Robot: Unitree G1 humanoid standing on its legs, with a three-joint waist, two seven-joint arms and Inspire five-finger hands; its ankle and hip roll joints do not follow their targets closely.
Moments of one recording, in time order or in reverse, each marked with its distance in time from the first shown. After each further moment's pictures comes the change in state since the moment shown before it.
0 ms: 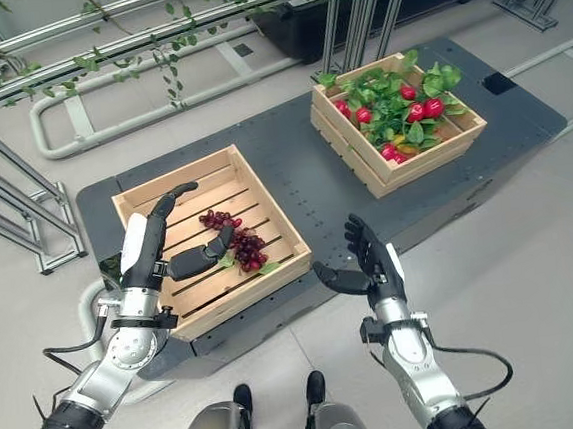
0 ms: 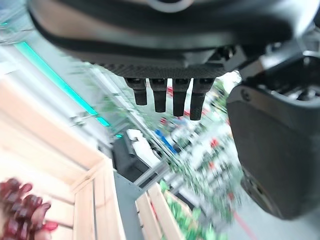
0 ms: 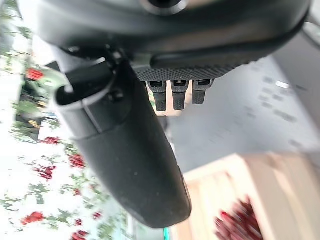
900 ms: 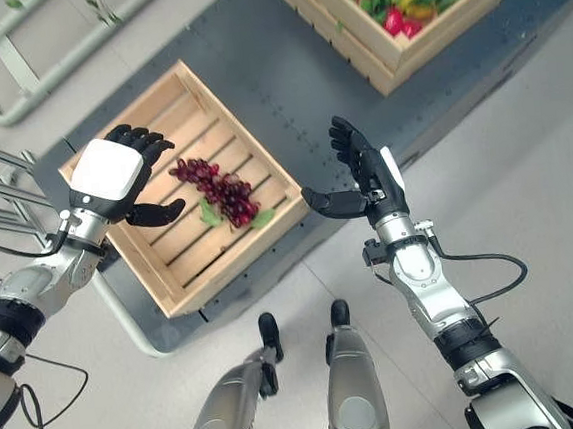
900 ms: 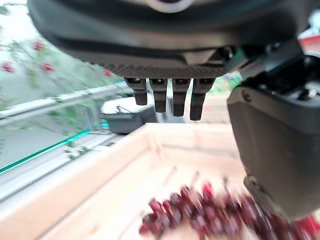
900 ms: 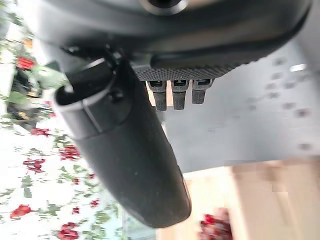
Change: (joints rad) left arm -0.652 0.272 -0.433 0.479 0.511 0.191 0.071; right arm -0.337 -0.138 0.078 0.079 0.002 0.009 0.070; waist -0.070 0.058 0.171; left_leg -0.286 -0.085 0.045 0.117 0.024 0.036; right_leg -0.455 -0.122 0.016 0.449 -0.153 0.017
